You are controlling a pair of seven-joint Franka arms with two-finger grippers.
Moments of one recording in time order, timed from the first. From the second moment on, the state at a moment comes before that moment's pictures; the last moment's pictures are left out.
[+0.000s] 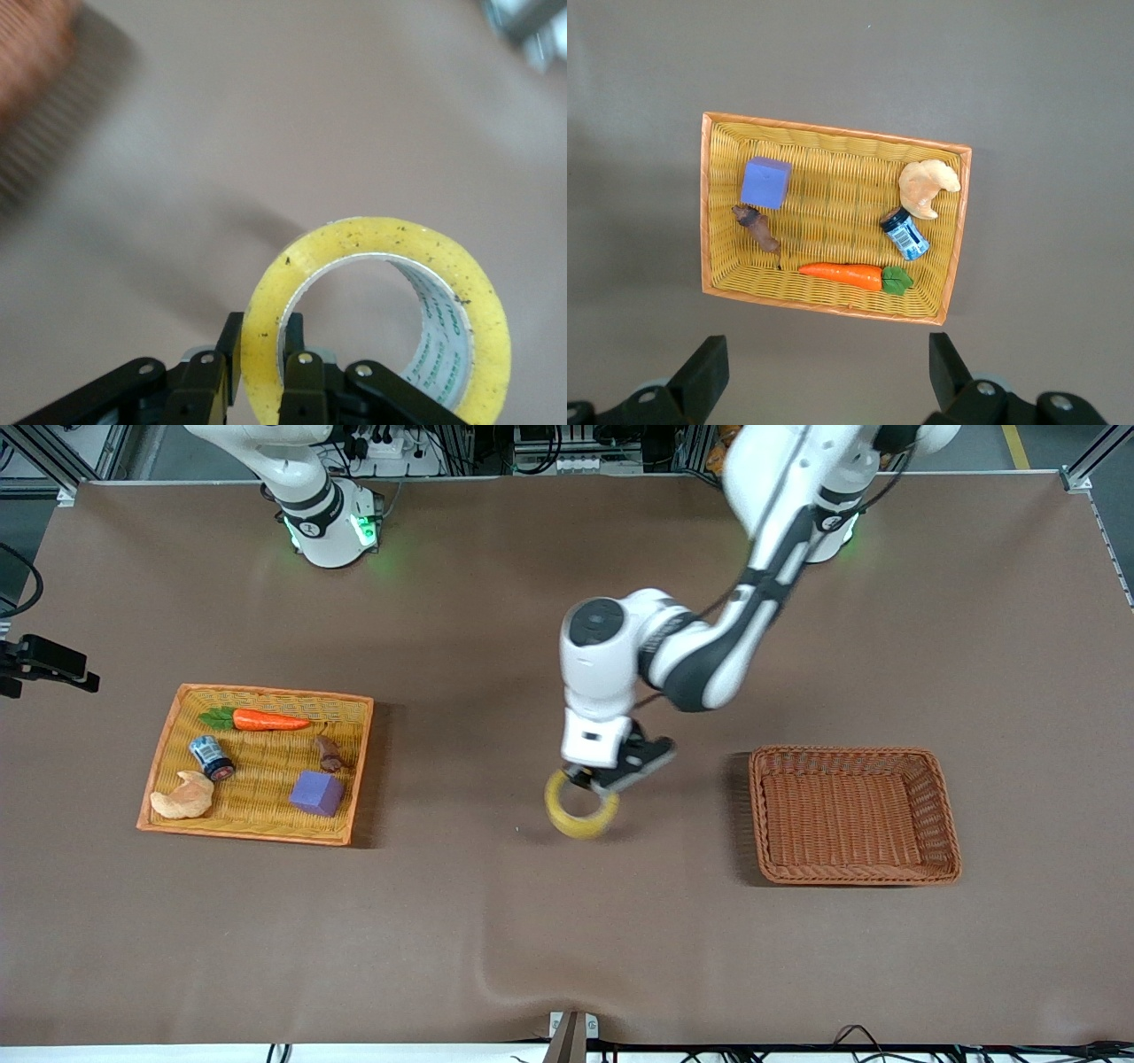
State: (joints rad) left arm -0.61 0.63 -0.07 -1.47 0.35 2.25 -1.47; right arm -0.07 0.13 -0.08 -1.43 0.02 1.48 -0.20
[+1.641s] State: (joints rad) left arm 0.28 0.42 -0.41 -1.97 0.34 2.42 -0.98; right arm -0.07 0.13 -0.08 -1.43 0.02 1.48 -0.20
